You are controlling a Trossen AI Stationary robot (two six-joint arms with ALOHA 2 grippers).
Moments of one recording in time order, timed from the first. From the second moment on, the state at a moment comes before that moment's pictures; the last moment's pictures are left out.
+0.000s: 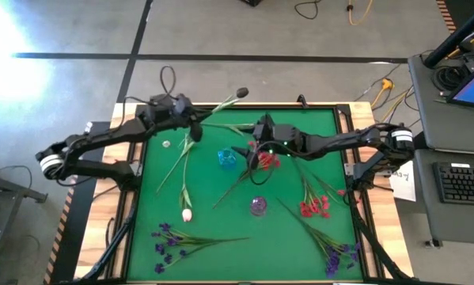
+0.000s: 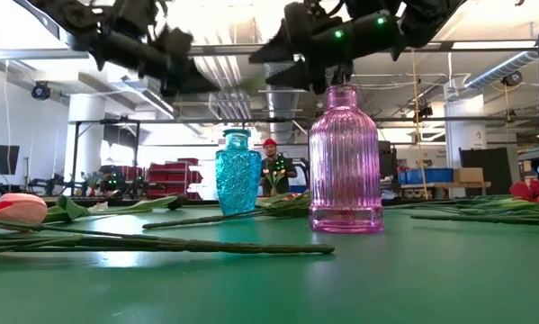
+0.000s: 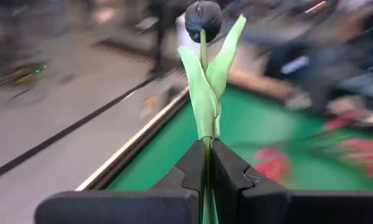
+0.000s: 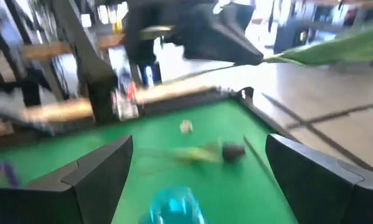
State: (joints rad) left arm 0.61 1.13 0.69 0.22 0.22 -0.07; right arm -0.16 1.59 0.94 0.52 0.13 0.08
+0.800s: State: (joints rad) left arm 0.39 1.12 0.69 0.46 0.32 -0.12; right arm -0.20 1.67 1.05 0.86 0.07 0.14
